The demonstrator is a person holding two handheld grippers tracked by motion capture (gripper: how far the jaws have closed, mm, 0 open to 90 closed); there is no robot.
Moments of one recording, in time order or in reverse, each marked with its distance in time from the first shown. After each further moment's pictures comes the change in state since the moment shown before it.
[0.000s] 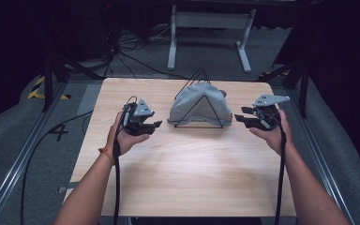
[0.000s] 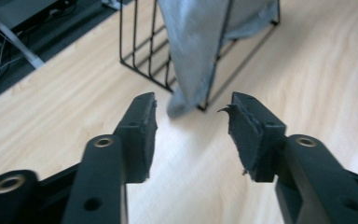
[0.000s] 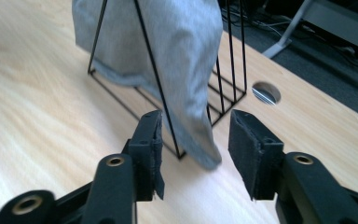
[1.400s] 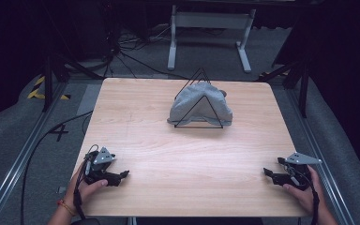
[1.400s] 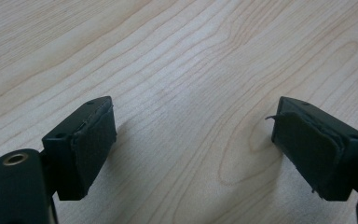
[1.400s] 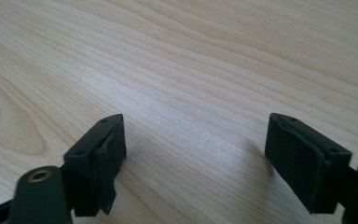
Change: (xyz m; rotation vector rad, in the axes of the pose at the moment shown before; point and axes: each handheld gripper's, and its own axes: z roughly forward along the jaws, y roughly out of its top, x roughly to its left) left arm -0.024 -0.161 -0.047 0.122 -0.031 -0.194; right arm 0.020 -0.196 -0.053 0.114 -0.107 0.240
